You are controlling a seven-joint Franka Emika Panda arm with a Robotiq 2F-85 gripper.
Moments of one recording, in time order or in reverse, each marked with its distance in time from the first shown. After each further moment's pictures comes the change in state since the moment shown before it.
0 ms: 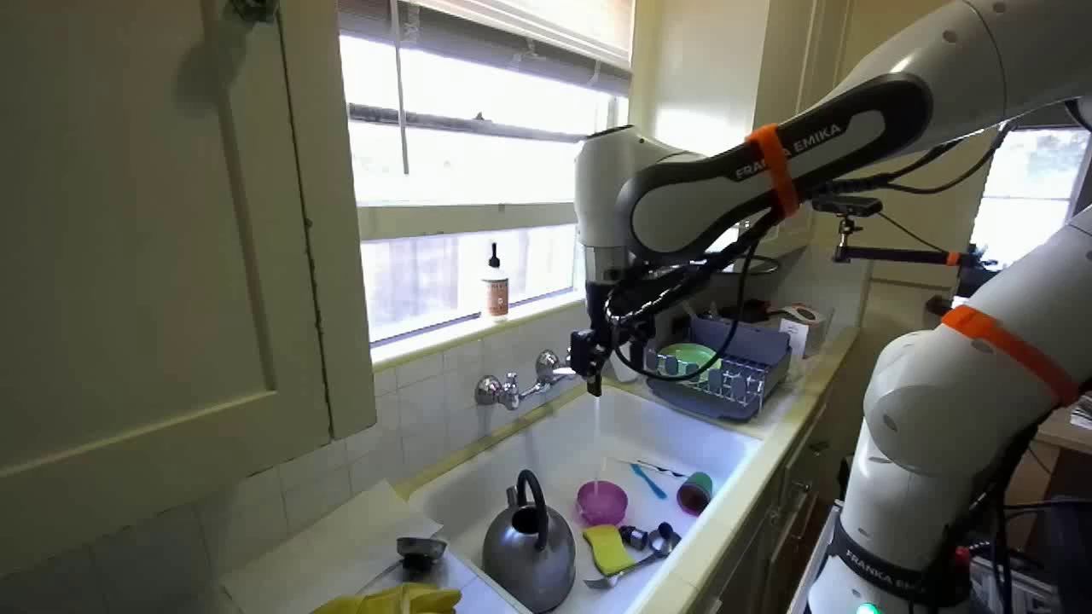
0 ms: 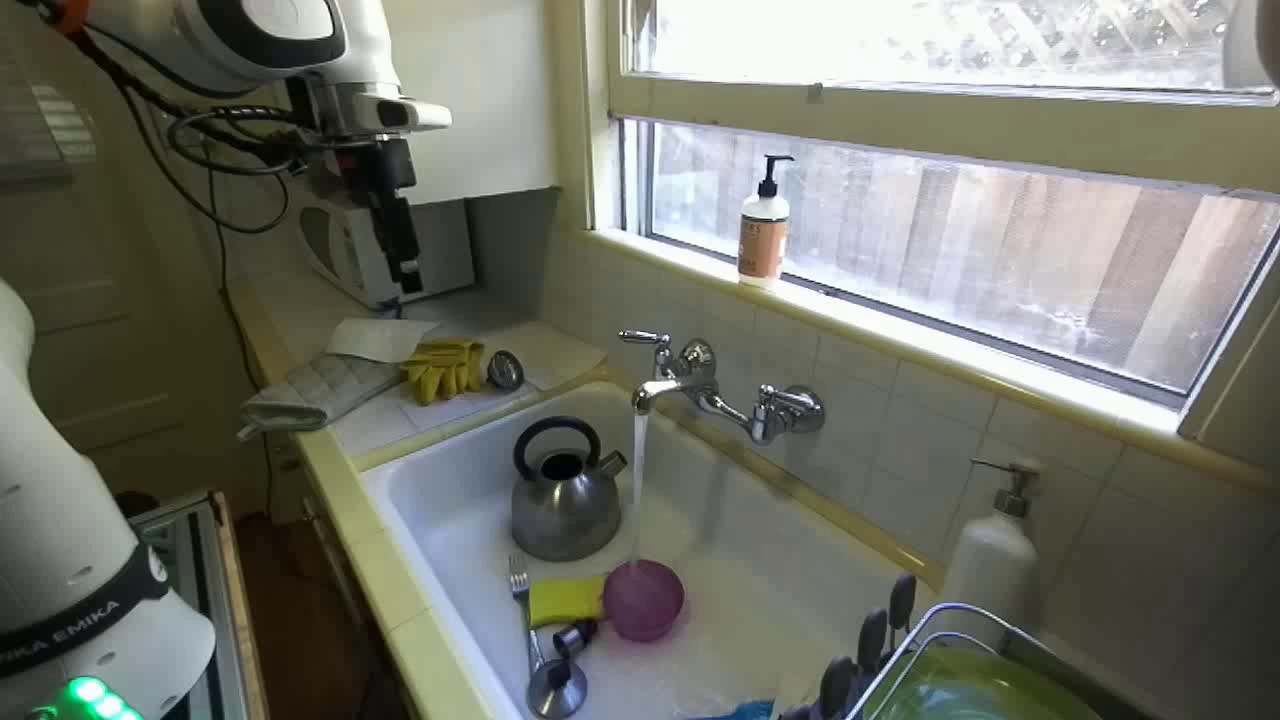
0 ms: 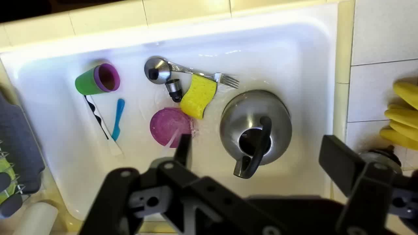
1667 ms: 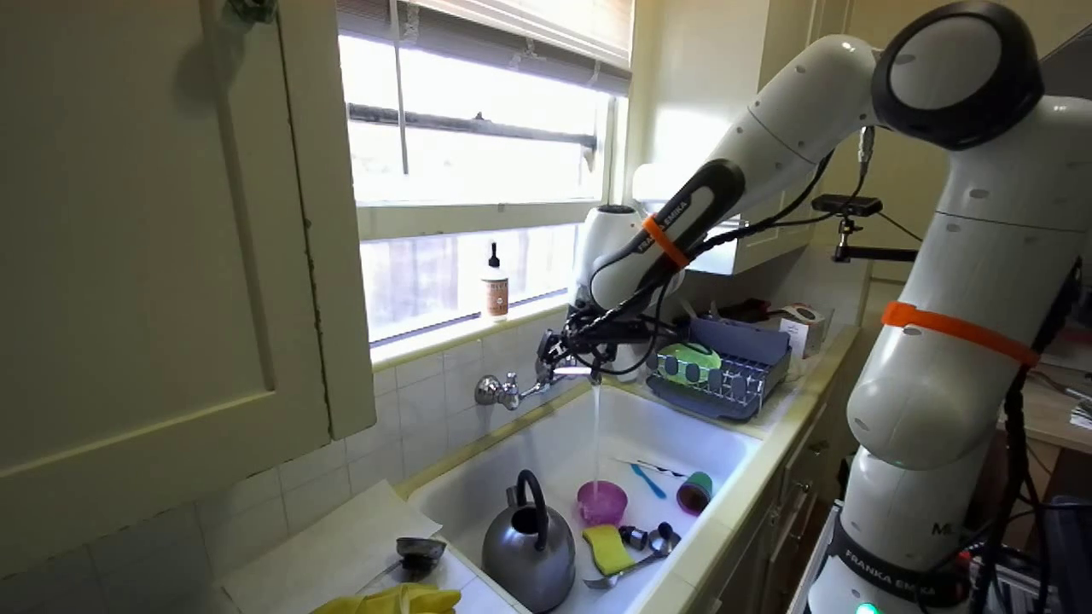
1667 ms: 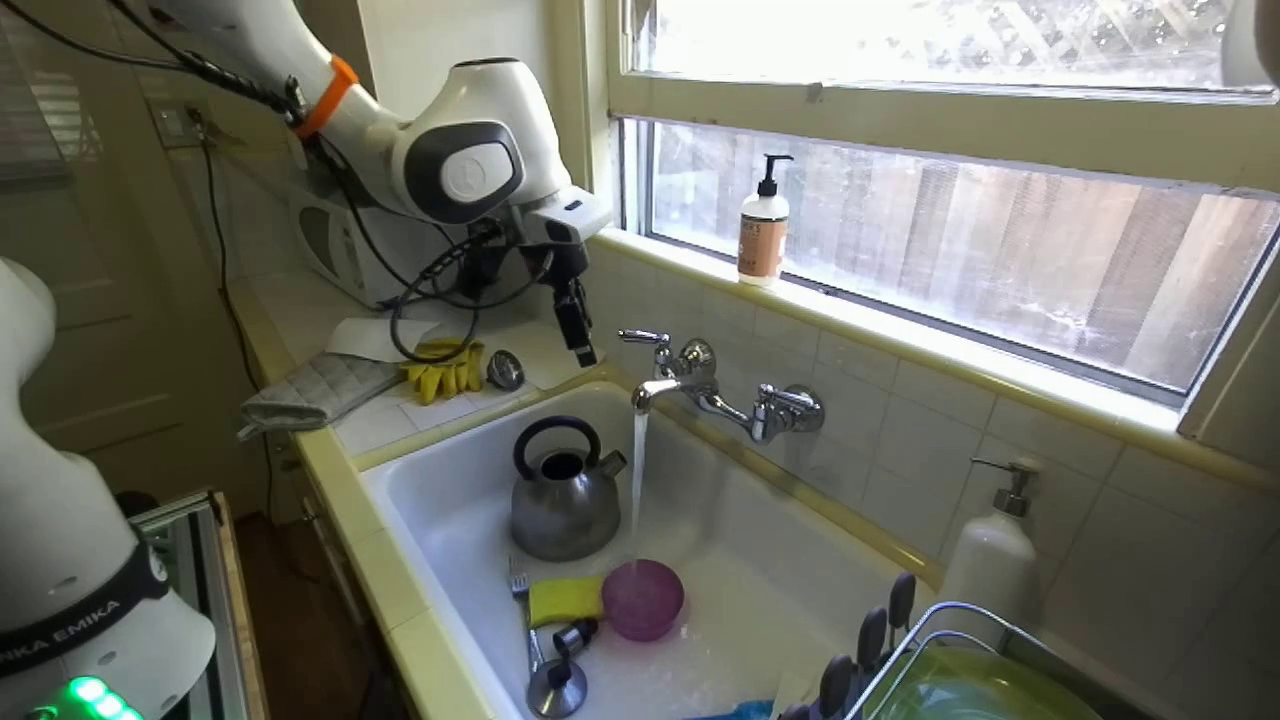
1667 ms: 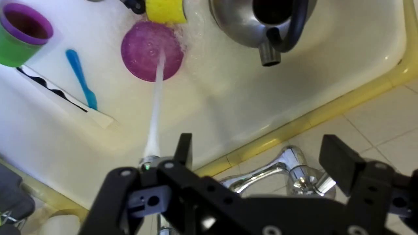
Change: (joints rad) arm -0.189 0.483 -0.188 0.064 -0.113 0.714 0.188
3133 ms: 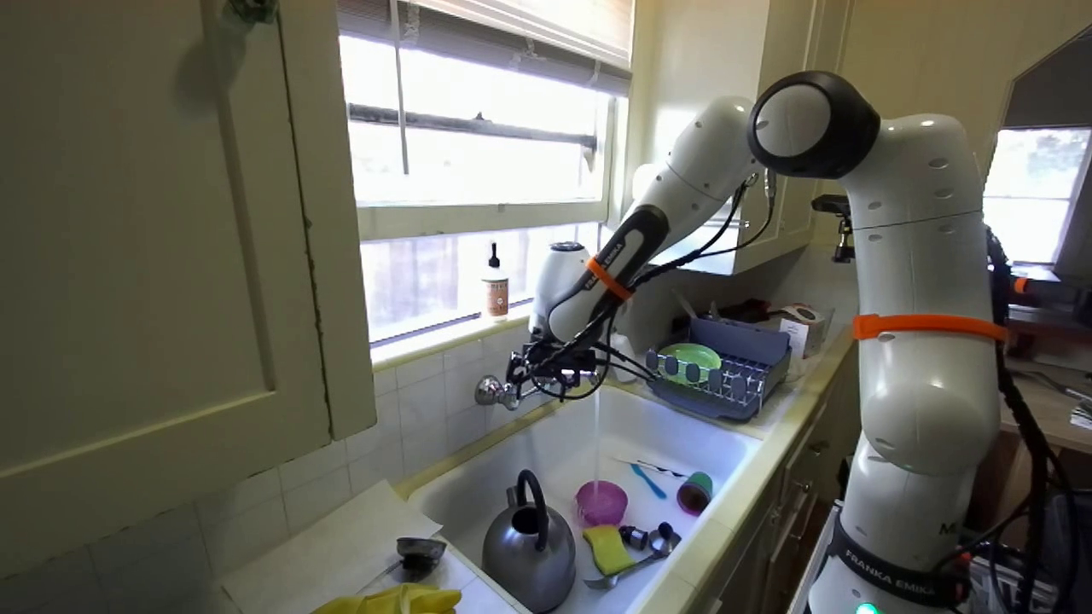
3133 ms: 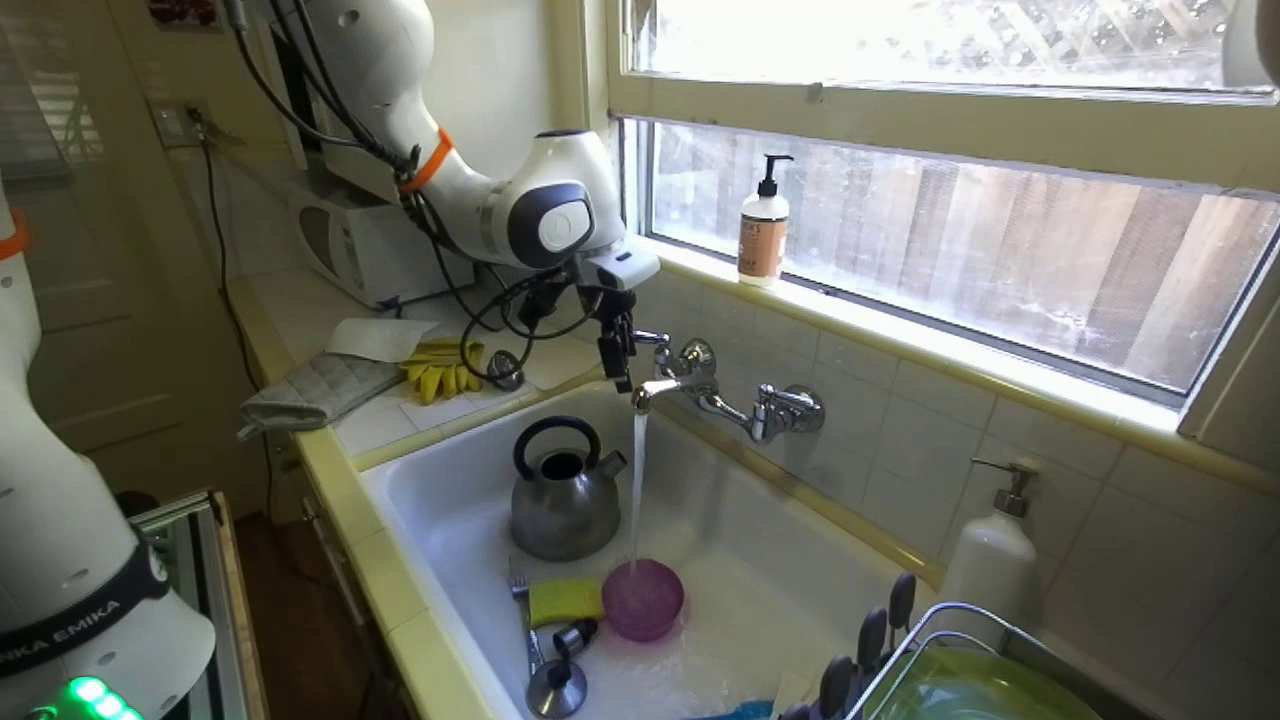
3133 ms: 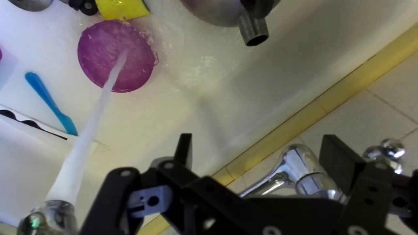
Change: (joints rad) arm 0.139 0.356 -0.133 0.271 -0.099 0.036 0.280
